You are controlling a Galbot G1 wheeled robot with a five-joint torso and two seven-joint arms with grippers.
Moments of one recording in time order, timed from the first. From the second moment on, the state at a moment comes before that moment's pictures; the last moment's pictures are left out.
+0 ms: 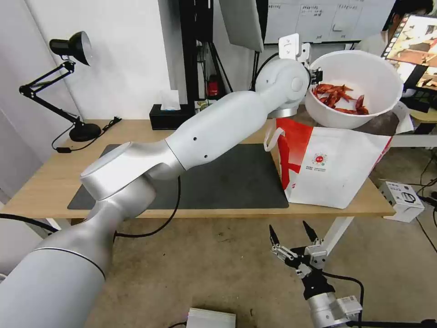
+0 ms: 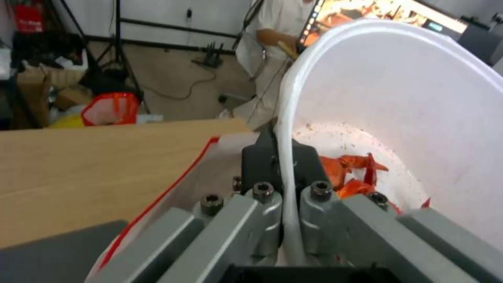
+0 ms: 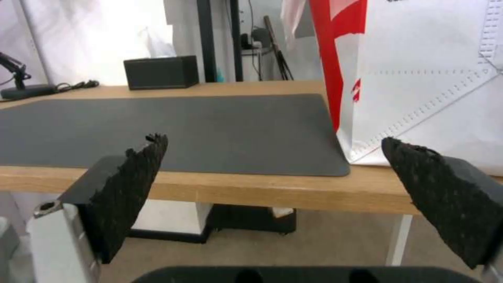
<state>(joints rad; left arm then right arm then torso) -0.32 -1.60 0.59 -1.17 -1.61 0.35 -0.69 -1.76 1.23 0.41 2.13 0.24 0.24 0.09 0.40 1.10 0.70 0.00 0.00</state>
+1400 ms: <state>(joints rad) -0.23 -1.56 0.56 -1.19 -1.29 0.37 -0.45 -1.76 1.23 0.41 2.13 0.24 0.24 0.09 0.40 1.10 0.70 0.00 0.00</state>
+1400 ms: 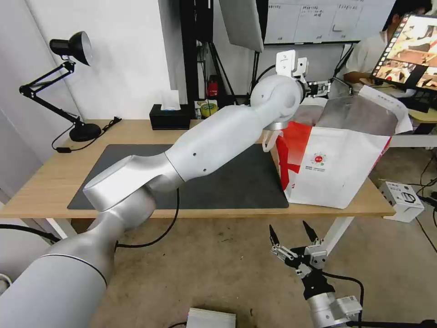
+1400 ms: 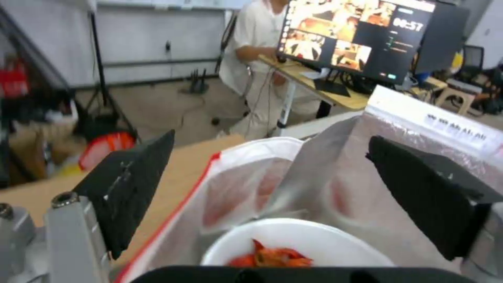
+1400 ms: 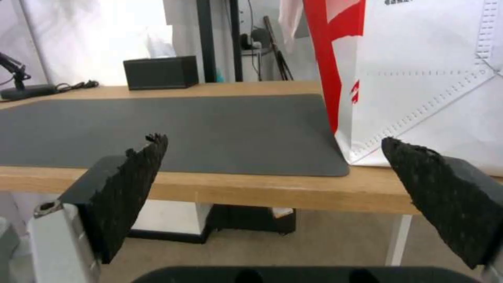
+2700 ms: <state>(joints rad) 0.08 -1.14 0.40 -1.40 -0.83 0.32 -0.13 -1.76 1.23 0.41 2.13 0.24 0.24 0.09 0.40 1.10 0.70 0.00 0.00</state>
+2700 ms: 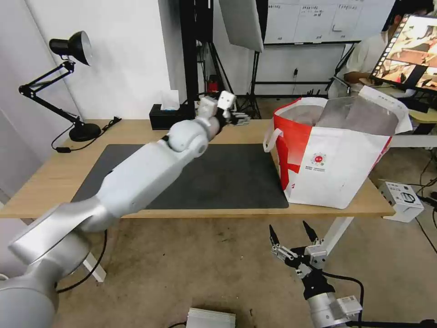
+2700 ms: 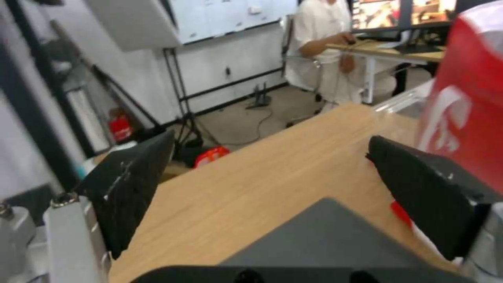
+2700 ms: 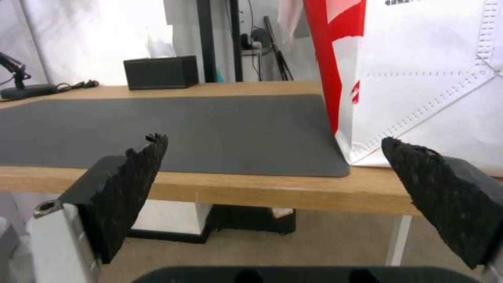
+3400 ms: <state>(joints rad) 0.78 -0.88 -0.20 -1.93 -0.76 0.37 -0.22 -1.76 1.23 0.41 2.13 0.24 0.24 0.09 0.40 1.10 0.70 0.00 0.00</state>
